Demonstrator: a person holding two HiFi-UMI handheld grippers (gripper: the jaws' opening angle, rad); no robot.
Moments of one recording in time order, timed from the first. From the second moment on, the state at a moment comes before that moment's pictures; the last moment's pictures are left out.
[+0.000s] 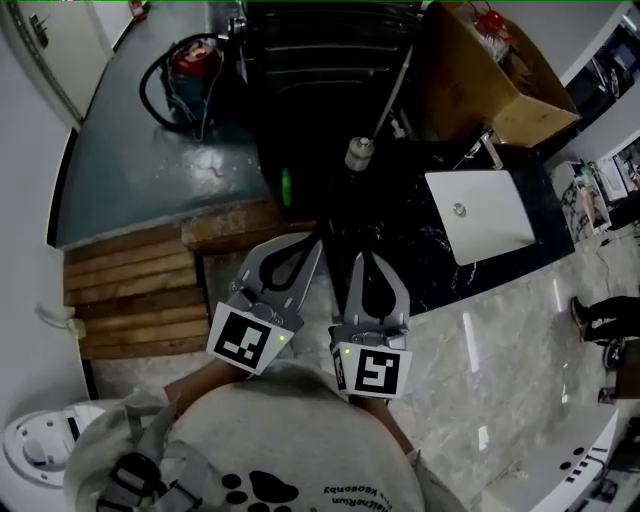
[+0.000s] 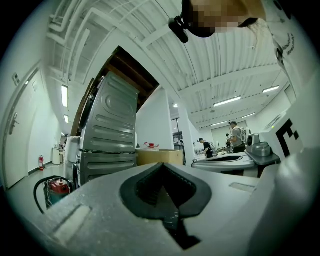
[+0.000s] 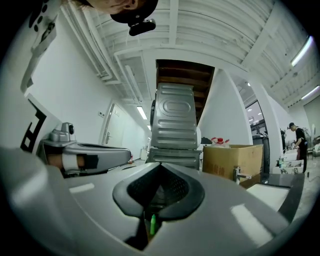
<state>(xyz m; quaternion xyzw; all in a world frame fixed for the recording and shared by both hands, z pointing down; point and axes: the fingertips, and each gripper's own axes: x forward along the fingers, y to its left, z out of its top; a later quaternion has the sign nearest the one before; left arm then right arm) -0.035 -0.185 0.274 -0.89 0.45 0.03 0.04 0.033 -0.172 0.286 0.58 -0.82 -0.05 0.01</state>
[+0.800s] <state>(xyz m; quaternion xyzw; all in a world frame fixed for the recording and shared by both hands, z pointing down) -0.075 -0.254 0.300 -0.92 0.39 0.05 0.01 -0.002 -0.225 0.304 0.63 -0.78 -0.05 0.04</state>
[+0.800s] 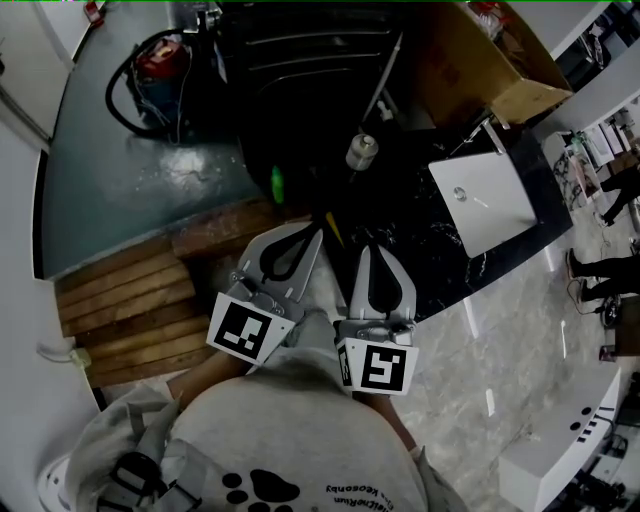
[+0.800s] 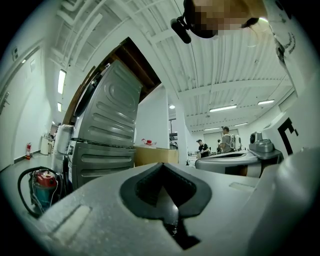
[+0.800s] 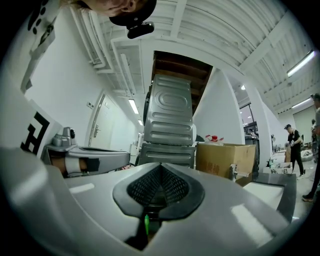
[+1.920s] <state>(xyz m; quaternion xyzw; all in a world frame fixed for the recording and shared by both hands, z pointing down) -0.027 -0.354 0.329 -0.93 0.36 0.03 0.02 0.040 -0.320 0.336 0.62 -0.78 -0.03 0.05</state>
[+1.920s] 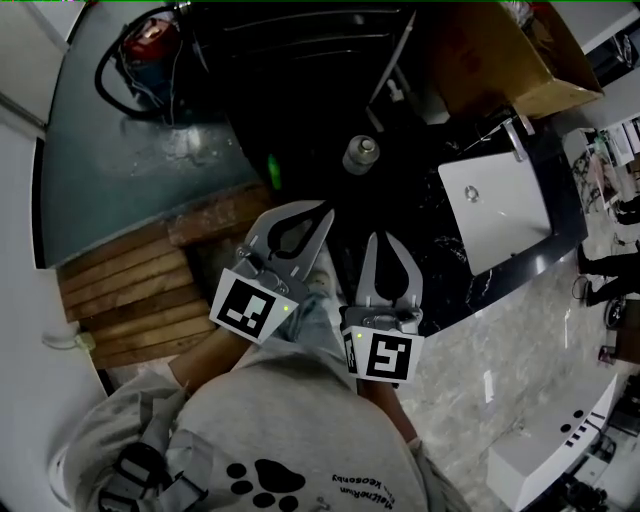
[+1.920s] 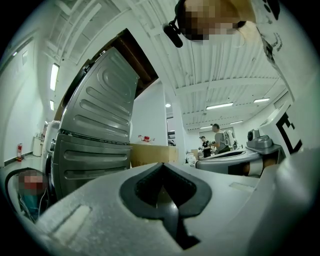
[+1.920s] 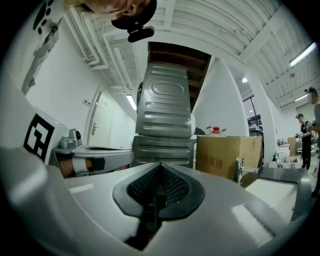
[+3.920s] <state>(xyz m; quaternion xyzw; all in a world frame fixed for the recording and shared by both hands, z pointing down) 0.037 -0.470 0.474 -0.92 0.37 -0.08 -0.07 0.080 -0.418 0.429 0.61 -0.79 0.05 0.07</state>
